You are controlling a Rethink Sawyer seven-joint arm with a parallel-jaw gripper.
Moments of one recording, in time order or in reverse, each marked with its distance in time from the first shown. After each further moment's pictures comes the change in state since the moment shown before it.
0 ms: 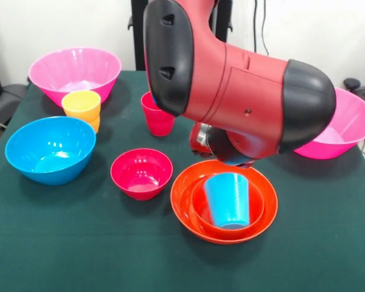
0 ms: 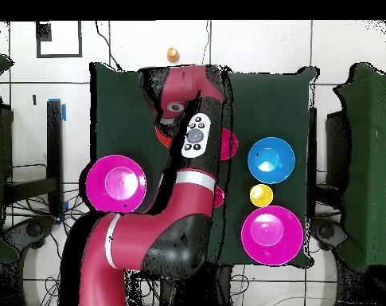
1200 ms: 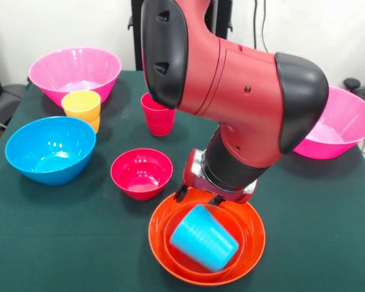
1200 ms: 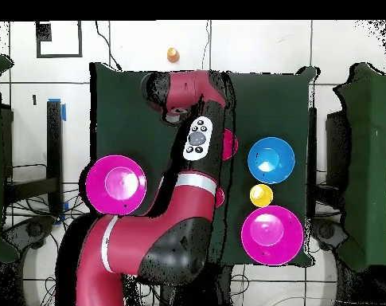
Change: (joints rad) arm 0.003 -0.053 0.016 0.102 0.000 -0.465 0.000
